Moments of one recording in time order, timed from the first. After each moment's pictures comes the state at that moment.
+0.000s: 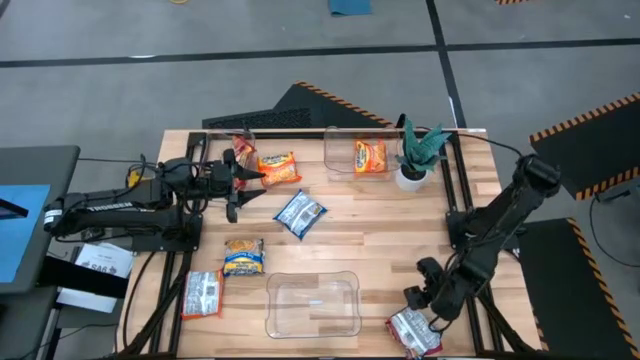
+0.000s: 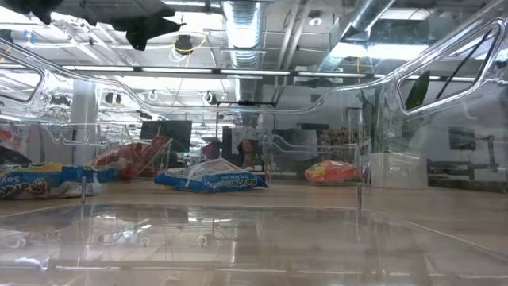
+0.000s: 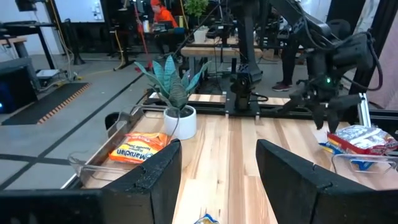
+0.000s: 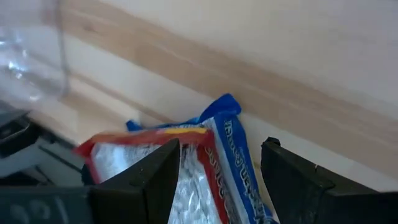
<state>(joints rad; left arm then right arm) 0.22 0.62 0.51 0.13 0.04 0.00 0.92 1.36 0.73 -0.51 0.13 2.18</state>
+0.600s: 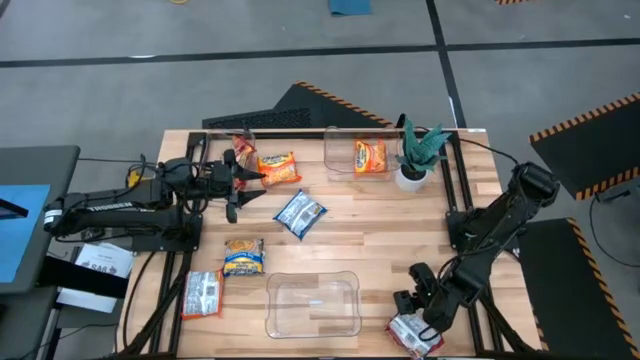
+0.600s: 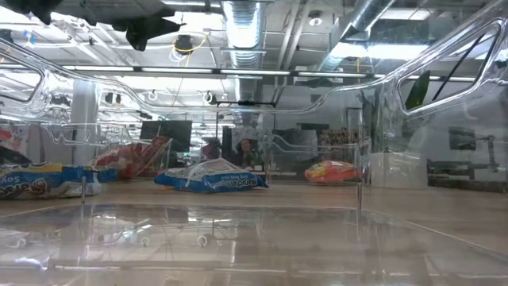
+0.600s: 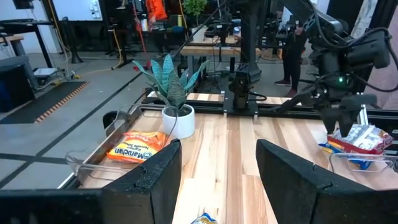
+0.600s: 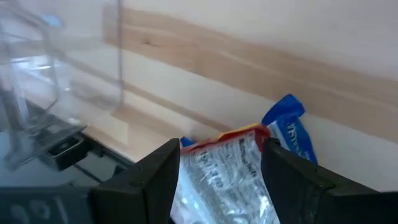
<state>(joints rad) 0.22 0.62 0.51 0.12 0.05 -0.01 0.90 1.47 0.86 -0.49 0.23 2.22</state>
